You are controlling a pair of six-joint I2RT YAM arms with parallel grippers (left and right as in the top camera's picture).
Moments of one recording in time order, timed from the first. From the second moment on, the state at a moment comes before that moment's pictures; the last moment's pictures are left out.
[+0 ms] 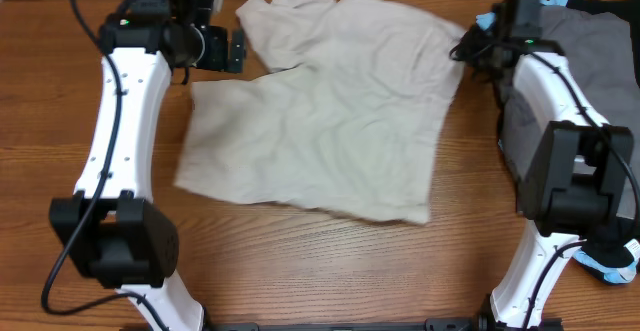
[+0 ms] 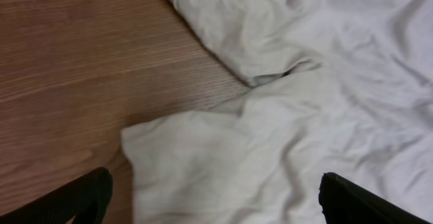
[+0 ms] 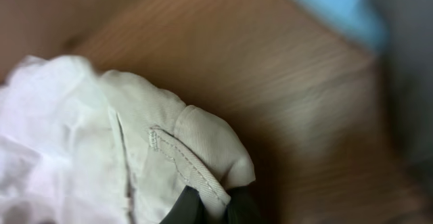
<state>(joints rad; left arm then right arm) -0.03 1.93 1.87 -0.95 0.20 0.08 -0.11 2.16 1.69 -0.43 -0.24 0.43</state>
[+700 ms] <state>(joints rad) -0.16 2.39 1.87 -0.30 0.22 0.09 -0.03 2.09 2.00 -1.03 -0.24 0.32</state>
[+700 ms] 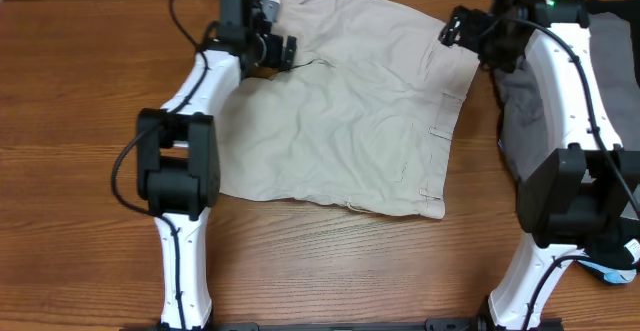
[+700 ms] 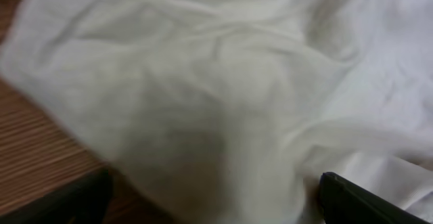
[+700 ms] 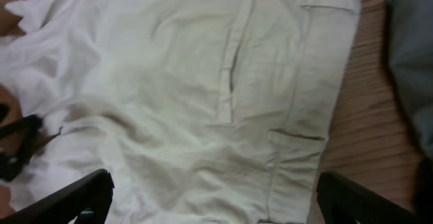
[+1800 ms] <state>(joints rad) -0.10 2.38 1.94 -1.22 0.01 -0.16 0.03 2.09 2.00 -1.21 -0.24 0.31</state>
